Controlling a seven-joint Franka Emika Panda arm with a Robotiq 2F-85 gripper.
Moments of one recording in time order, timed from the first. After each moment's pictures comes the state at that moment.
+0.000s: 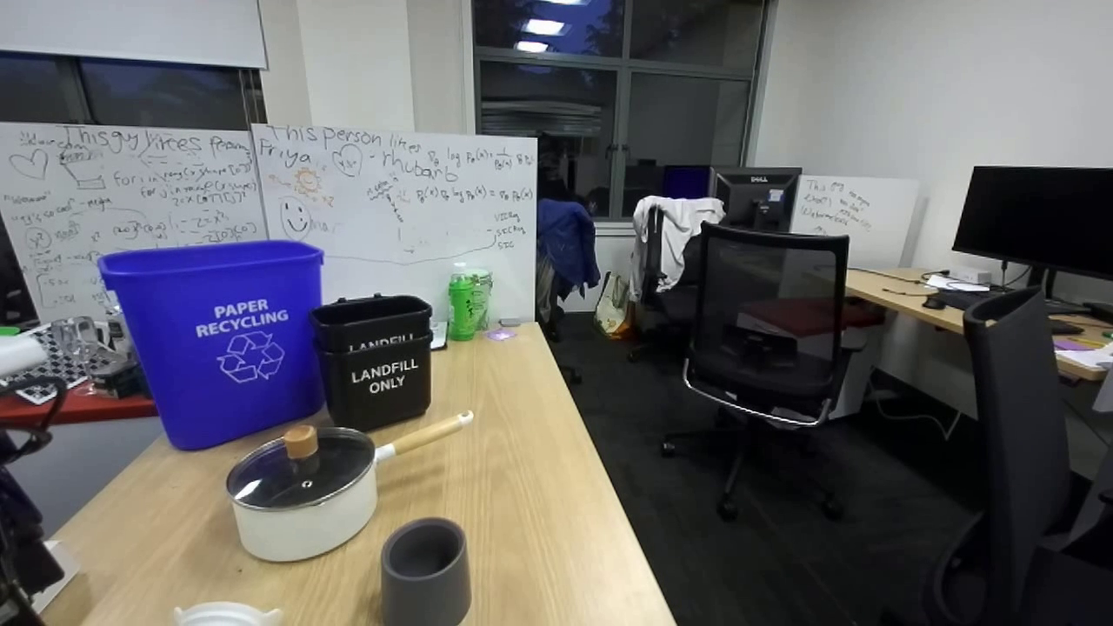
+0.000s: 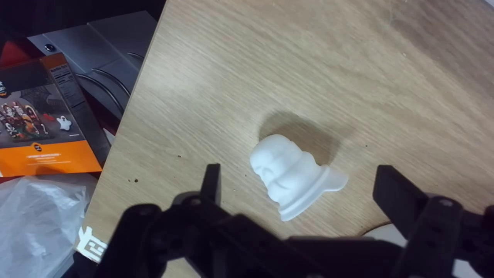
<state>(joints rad) 0.01 -0.03 0.14 -2.60 -0.55 2.52 1.06</state>
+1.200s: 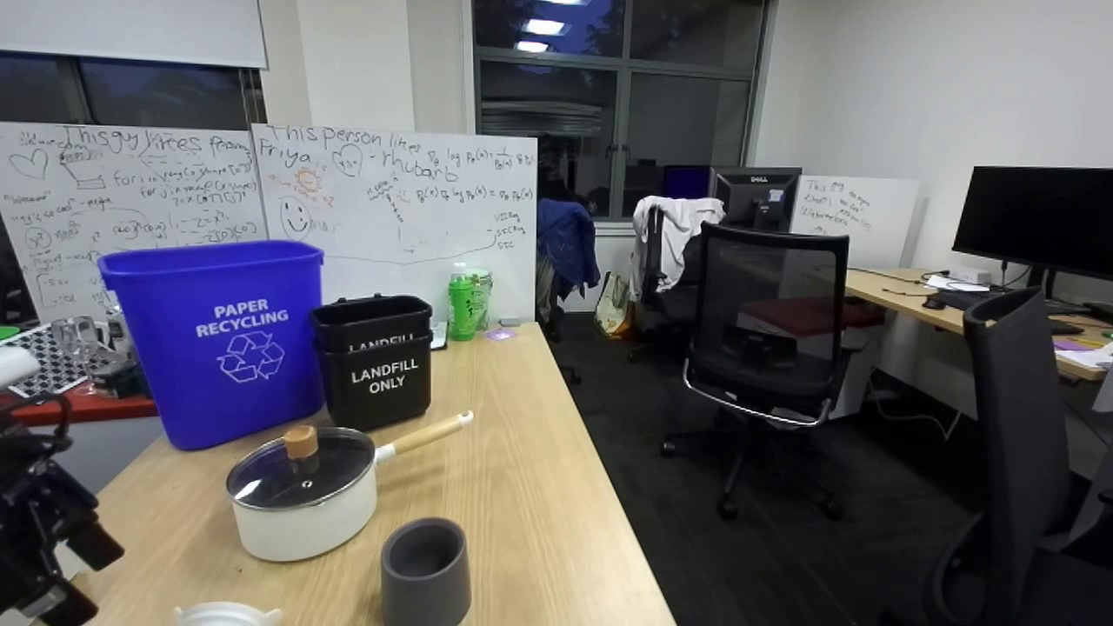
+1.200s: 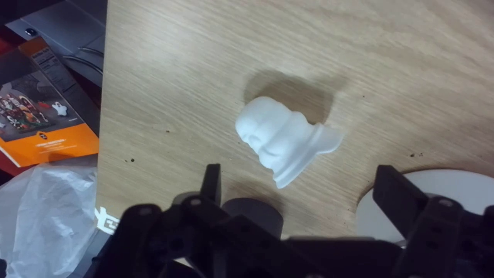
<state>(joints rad) 0.03 0.07 0.12 -2.54 -0.88 2.57 1.49</state>
